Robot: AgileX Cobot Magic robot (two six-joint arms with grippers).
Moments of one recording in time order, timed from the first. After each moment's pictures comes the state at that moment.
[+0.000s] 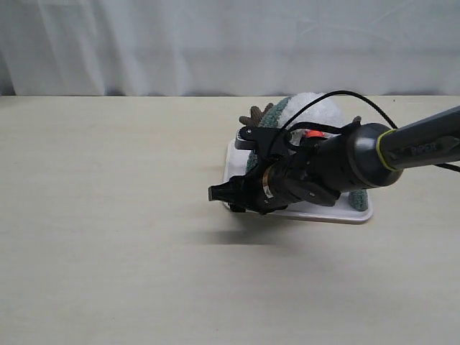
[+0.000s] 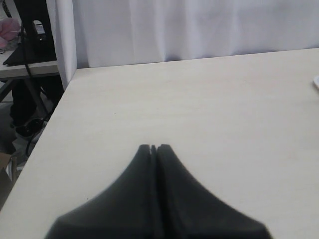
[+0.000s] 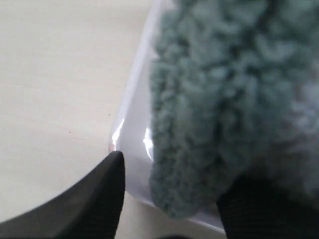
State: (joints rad) left arm -0.04 0.00 0.00 0.04 0.34 0.05; right arm 0.55 2.05 -1.10 -0.61 0.09 1.03
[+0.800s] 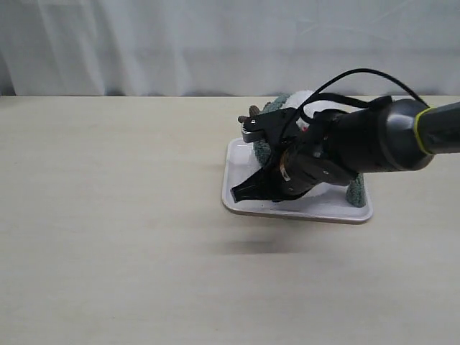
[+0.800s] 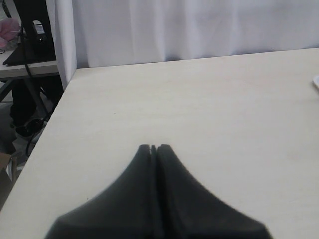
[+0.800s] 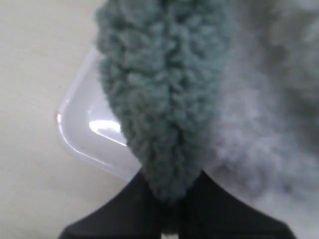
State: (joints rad) left arm -0.04 0.00 0.00 0.04 0.34 0.05; right arm 0.55 1.92 -1.10 -0.61 0.37 0.75
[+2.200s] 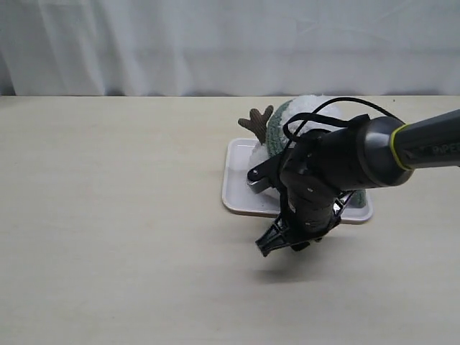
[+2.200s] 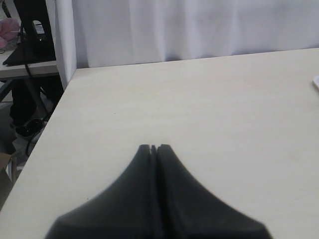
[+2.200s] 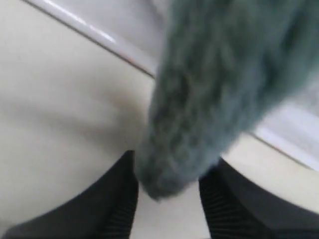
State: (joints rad) left arm -0.04 0.00 0.00 0.04 0.34 0.05; right arm 0.60 1.97 -1.08 -0.51 0.69 0.52
